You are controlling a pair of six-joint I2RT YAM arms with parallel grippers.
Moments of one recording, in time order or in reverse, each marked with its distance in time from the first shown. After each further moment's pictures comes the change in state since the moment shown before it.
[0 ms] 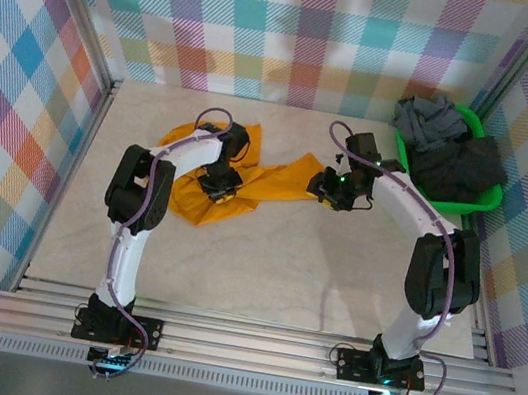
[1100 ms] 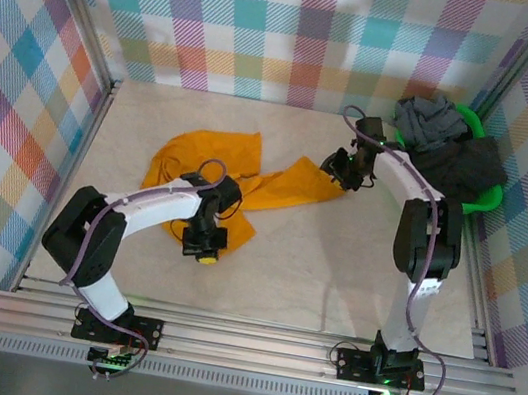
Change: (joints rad) left arm -0.218 -0.544 -0.646 -0.023 0.134 0.176; right arm -0.105 0.307 0.273 0.028 0.074 0.075
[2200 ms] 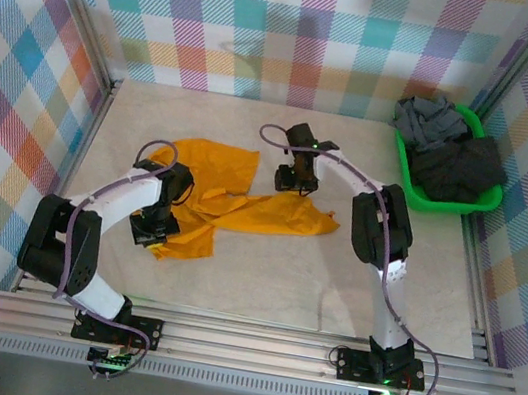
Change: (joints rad) left arm 0.330 -0.090 -0.053 -0.131 -0.340 -0.015; right arm 0.280 0.225 0.189 -0.060 0.309 -0.444
